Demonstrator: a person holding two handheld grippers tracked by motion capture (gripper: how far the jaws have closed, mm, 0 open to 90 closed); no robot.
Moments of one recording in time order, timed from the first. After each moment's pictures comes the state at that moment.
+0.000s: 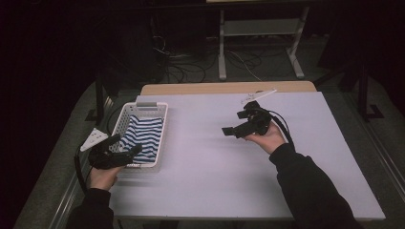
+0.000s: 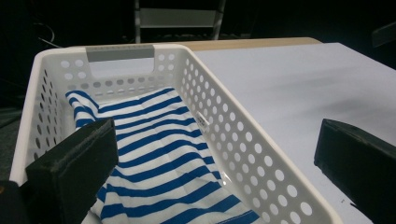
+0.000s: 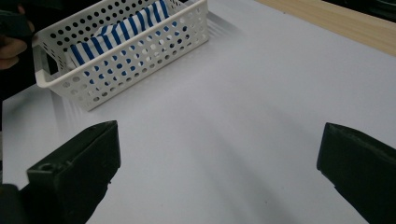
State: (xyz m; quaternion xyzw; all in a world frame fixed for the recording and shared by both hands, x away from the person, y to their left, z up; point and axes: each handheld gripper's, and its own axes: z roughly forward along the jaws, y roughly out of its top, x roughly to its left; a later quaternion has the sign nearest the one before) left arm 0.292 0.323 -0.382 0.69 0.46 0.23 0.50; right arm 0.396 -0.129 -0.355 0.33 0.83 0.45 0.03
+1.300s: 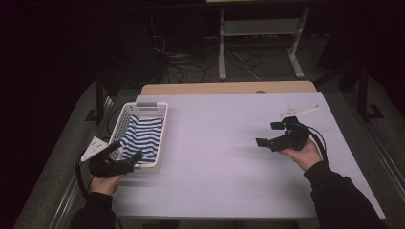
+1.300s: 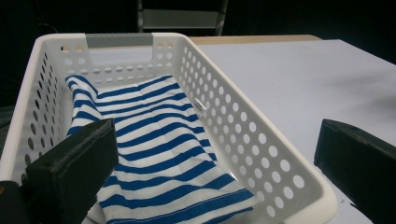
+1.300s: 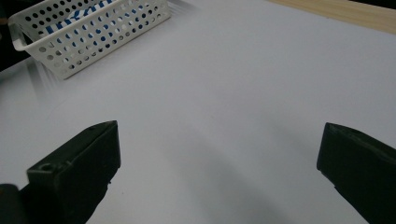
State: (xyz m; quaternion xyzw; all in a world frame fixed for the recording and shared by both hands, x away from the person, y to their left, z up) left arm 0.276 0.322 -0.395 0.69 0.46 0.23 0.50; right arm 0.353 -0.226 -0.378 0.37 0.80 0.46 0.07
